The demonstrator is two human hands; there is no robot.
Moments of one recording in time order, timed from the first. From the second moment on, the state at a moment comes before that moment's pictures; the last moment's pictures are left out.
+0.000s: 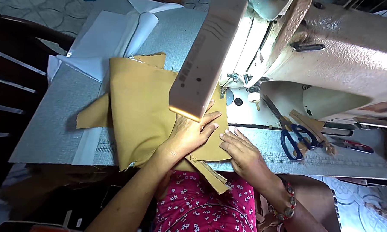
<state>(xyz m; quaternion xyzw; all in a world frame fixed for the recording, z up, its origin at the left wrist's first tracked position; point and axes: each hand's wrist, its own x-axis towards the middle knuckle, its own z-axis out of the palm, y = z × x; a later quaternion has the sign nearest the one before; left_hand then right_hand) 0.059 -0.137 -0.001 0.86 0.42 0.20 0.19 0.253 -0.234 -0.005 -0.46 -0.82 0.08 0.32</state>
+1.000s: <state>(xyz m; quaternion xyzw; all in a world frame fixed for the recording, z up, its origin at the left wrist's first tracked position) 0.070 -0.040 -0.010 0.89 0.36 0.26 0.08 0.245 -0.189 -0.018 -0.50 -0.78 0.09 0.35</state>
